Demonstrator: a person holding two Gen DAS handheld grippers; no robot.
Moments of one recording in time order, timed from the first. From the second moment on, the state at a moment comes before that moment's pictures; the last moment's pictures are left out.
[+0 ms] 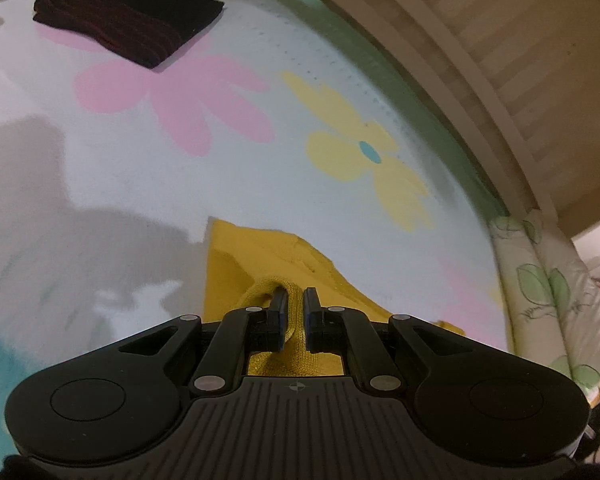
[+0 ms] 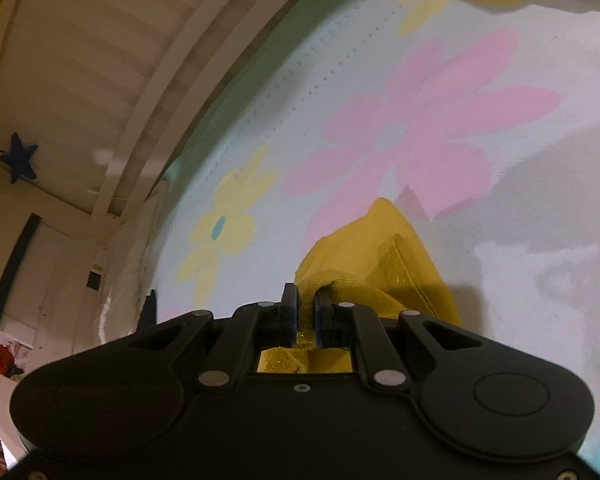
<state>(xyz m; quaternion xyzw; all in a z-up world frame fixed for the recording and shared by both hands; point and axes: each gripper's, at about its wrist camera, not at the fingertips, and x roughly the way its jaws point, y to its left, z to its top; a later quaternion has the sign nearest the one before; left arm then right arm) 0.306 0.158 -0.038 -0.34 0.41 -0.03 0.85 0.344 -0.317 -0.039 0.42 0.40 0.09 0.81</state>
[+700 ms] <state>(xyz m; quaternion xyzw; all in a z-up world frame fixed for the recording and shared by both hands) 0.252 0.126 0.000 -0.07 0.35 -0.13 0.92 0.320 -0.285 0.000 0.14 0.35 0.12 0.92</state>
